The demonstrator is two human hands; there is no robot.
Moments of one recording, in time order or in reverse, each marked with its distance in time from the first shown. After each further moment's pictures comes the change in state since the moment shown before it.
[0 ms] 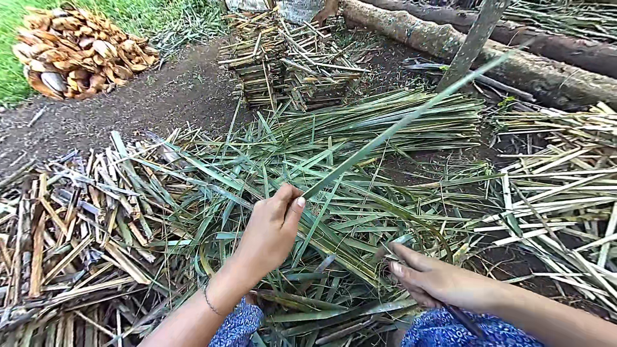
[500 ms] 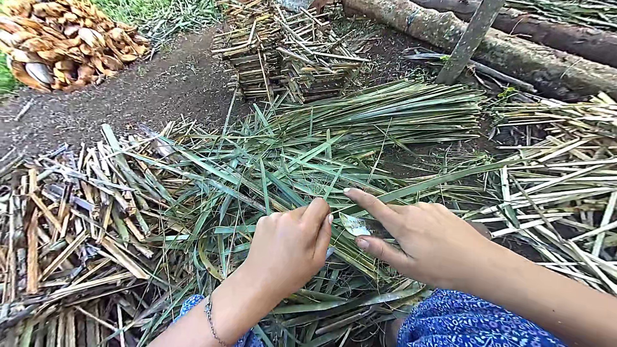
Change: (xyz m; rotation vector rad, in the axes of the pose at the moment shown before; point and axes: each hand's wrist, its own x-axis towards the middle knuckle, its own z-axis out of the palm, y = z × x) left_hand -0.018 0.018 0.016 0.406 0.097 0.444; right_hand 0.005 -0.086 0.027 -1.230 0.639 -0.540
